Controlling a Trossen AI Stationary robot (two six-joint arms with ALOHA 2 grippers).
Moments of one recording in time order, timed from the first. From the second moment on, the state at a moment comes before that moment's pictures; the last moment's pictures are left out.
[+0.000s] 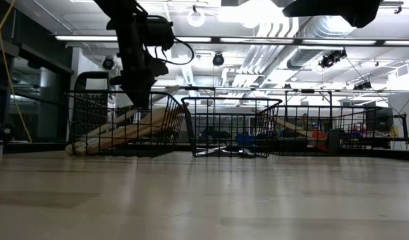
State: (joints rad) left arm 0.49 1.53 1.21 -0.88 -0.15 -0.37; right arm 0.71 1.49 0.95 -0.06 0.96 0.82
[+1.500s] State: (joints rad) left arm 0.45 1.58 1.21 -0.86 -0.14 -0.19; right arm 0.71 1.49 0.95 -0.07 0.96 0.76
